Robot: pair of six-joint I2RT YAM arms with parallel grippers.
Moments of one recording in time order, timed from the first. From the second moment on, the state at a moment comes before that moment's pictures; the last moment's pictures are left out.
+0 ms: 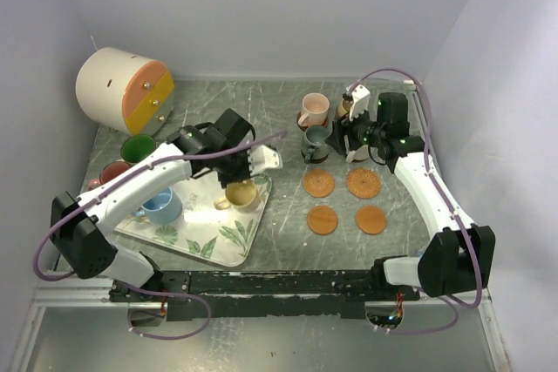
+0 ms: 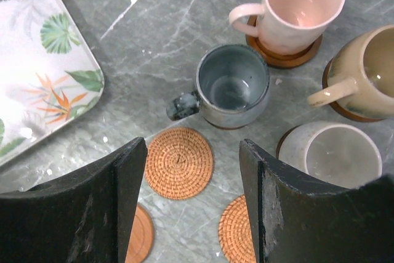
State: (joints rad) left arm -0.78 1.47 1.33 -0.98 0.19 0.67; right arm 0.14 1.29 1.06 -0.37 -0.51 -0.27
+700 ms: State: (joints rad) left arm -0.78 1.61 1.51 -0.49 -0.13 -0.07; right arm 0.22 1.32 1.20 -0.37 -0.50 -0.09
